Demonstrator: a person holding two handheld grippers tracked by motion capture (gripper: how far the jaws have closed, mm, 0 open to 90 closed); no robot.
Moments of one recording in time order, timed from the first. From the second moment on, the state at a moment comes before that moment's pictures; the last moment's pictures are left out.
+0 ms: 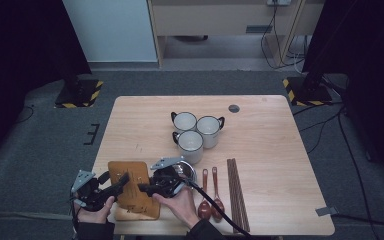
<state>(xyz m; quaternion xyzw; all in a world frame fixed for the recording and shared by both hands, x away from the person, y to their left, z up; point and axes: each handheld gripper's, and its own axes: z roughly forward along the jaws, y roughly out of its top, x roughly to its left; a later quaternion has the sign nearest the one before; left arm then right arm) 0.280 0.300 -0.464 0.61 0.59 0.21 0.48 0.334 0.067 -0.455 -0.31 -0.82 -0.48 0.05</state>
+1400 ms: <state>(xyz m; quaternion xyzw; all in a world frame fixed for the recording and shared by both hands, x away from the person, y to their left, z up) 0.286 0.314 -0.483 0.61 0.59 0.23 0.47 0.346 0.033 -0.430 -0.35 -0.77 -0.53 0.04</state>
